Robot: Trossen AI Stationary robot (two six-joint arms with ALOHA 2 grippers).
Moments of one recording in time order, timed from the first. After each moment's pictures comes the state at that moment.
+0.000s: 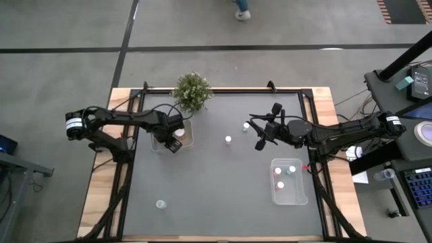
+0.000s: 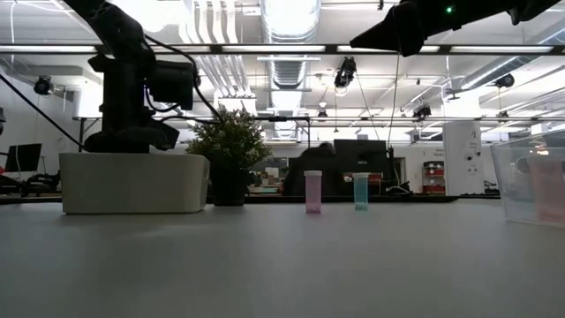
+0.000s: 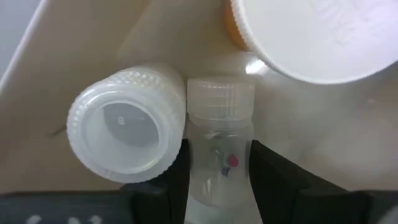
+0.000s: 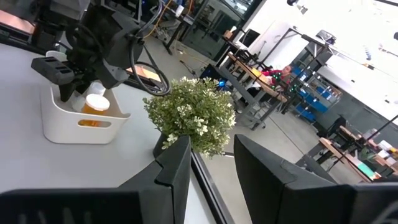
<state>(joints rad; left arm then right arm) 0.34 1.38 0.72 -0.81 -0.01 -0.52 0.06 1.06 0.60 0.37 0.55 -0.55</state>
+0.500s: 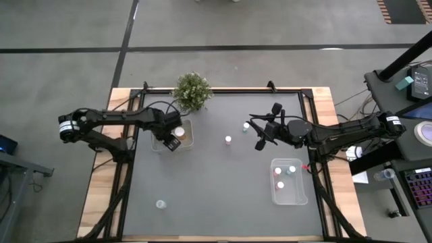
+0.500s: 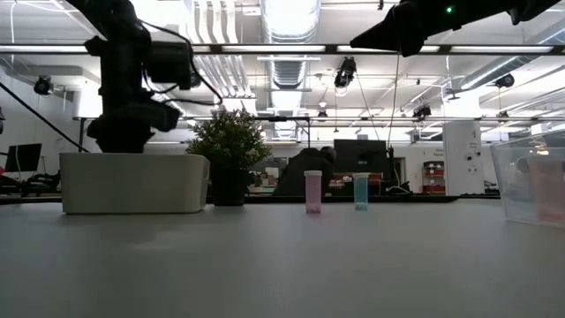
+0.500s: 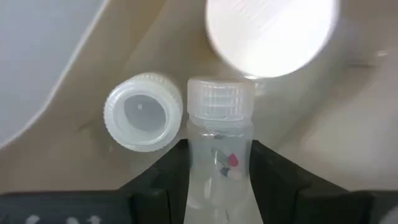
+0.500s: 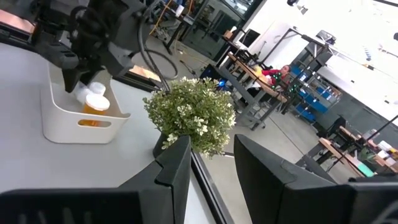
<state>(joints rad) 0.34 1.29 0.77 -0.89 -0.01 -0.48 0.06 1.06 0.60 0.37 0.55 -0.55</state>
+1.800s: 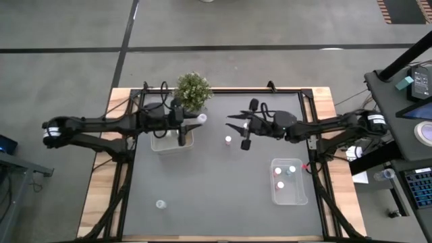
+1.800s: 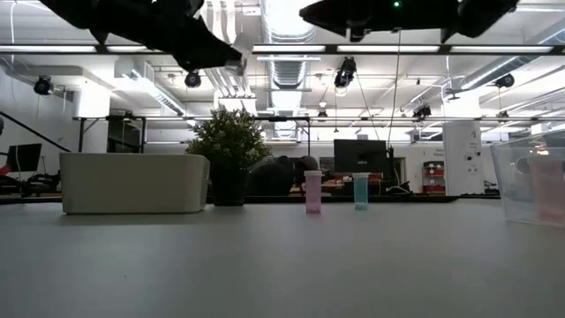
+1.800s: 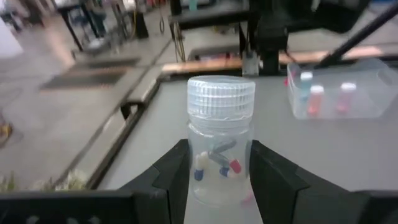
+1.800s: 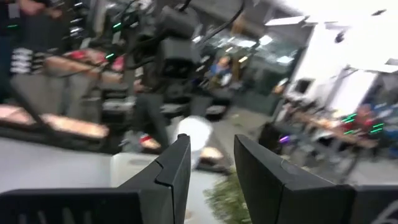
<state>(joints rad) 0.22 1.03 0.67 0.14 -0.01 0.17 -0.07 1.35 0.73 0.75 0.10 -0.36</state>
